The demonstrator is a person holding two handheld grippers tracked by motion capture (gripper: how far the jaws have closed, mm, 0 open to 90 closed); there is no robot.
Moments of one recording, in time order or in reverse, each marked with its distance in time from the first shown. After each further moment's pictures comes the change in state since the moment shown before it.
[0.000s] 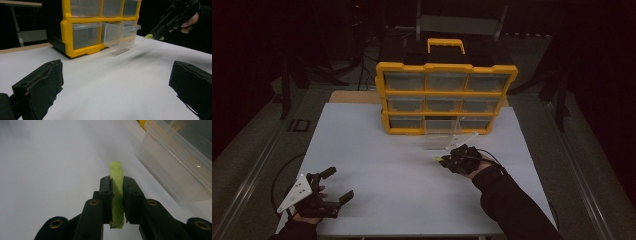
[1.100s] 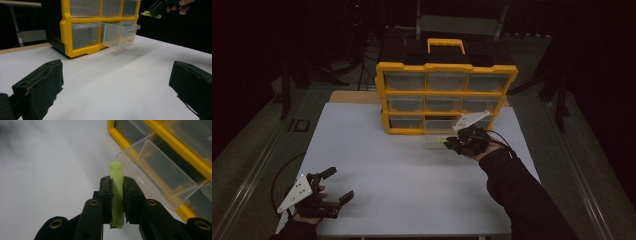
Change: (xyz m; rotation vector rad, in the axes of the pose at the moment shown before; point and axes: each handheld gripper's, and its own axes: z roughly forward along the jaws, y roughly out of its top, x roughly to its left) left arm 0.000 0.000 0.000 0.002 -0.003 0.005; right arm -0.026 0.036 -0.041 -0.059 -0.036 -0.018
